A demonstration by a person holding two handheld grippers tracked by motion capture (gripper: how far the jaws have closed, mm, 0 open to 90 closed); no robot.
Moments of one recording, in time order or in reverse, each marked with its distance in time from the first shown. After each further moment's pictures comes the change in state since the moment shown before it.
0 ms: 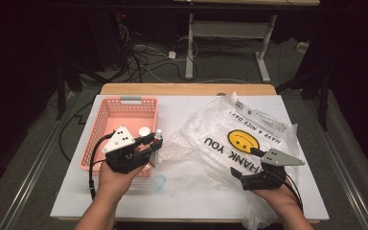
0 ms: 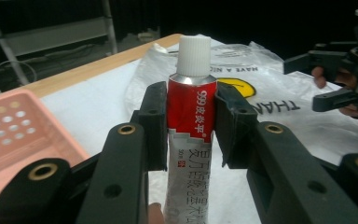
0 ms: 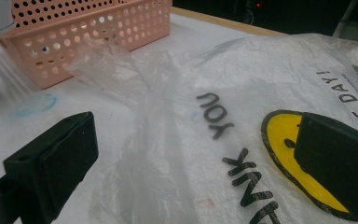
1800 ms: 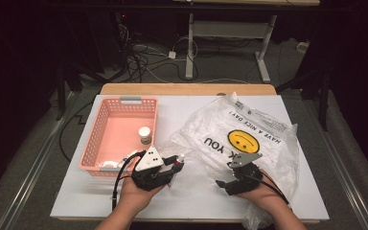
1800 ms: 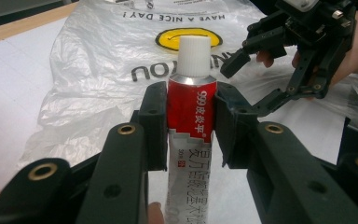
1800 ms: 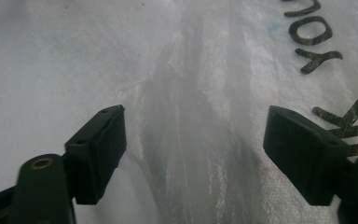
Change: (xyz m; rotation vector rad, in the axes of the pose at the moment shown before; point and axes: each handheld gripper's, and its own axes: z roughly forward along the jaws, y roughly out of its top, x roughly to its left) left arm -0.033 -0.040 0.047 0.128 -0.093 0.051; right arm 0.018 -0.012 0.056 0.418 0.144 -0.165
